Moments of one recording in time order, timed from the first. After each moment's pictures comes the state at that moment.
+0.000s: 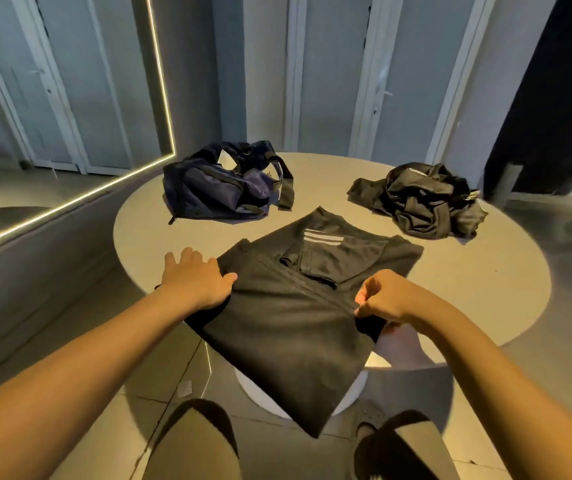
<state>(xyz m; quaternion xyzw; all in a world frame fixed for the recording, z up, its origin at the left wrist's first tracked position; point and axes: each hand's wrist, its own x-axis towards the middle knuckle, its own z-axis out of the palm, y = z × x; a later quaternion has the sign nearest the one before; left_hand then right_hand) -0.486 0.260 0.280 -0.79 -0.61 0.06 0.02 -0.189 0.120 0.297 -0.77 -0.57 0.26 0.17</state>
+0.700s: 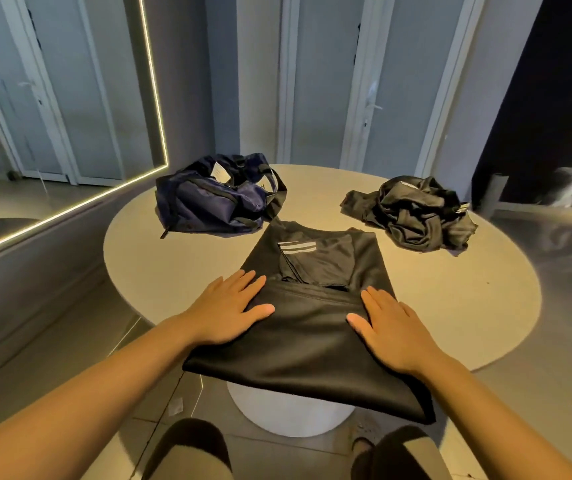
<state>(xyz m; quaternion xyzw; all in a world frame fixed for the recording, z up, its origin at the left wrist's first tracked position) -0.462 0.243 0.262 -0.90 -0.43 0.00 -0.10 -0.179 0.100 0.249 -0.78 -0.62 0.05 0.07</state>
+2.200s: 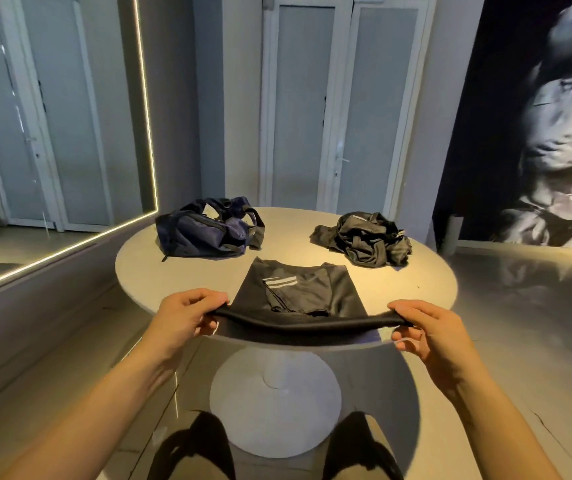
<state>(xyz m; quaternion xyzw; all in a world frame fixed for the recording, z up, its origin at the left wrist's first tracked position) -0.519 0.071 0.320 -0.58 -0.38 -0.47 -0.55 -0.191 -0.083 0.318 -0.57 -0.34 0.30 0.69</state>
